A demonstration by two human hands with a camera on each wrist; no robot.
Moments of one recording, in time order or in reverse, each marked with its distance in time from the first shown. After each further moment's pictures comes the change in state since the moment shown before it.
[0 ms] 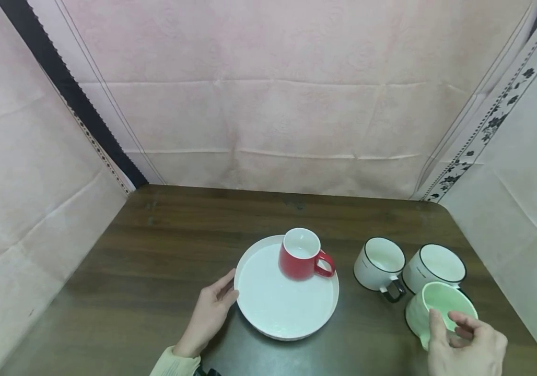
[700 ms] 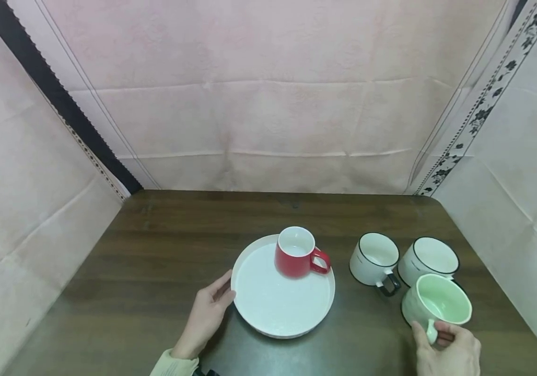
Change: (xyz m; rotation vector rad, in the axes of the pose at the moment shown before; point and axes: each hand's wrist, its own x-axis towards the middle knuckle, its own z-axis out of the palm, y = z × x) left_hand -0.001 0.001 0.000 -0.008 0.002 -0.019; right_hand 0.010 0.045 0.008 -0.170 -0.220 0.039
